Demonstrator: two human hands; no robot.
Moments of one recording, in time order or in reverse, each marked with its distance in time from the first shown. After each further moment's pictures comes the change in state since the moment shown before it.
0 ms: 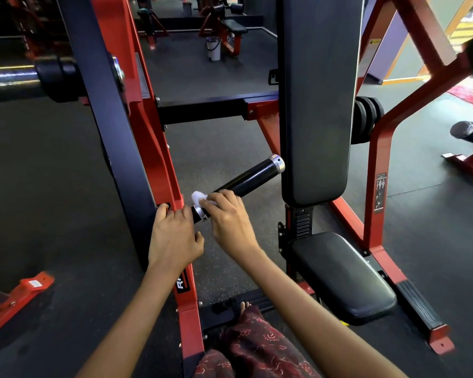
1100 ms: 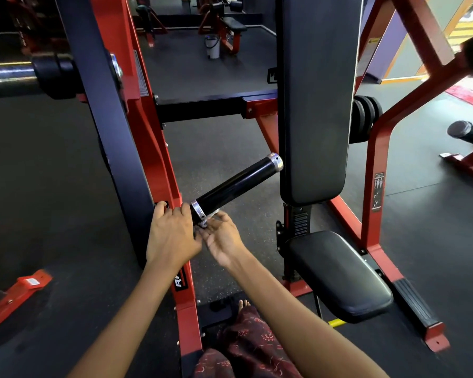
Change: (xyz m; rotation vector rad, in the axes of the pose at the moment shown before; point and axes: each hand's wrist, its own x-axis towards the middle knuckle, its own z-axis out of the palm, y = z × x) left_hand 0.001 0.001 -0.005 0.006 -0.032 -0.009; right_hand -0.006 -0.017 0.020 1.738 0.135 1.474
